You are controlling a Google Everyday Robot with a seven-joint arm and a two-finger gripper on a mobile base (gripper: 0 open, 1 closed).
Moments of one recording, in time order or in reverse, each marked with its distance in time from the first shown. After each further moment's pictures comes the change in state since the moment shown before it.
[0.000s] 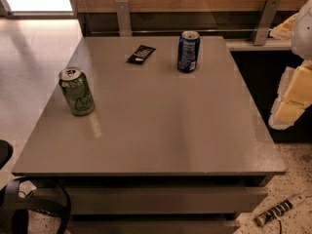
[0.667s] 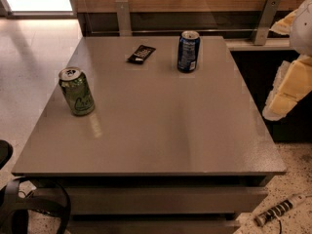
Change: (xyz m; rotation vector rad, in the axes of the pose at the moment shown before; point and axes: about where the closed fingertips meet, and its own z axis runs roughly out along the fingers) arm 0.001 -0.018 0.005 0.043 -0.029 0.041
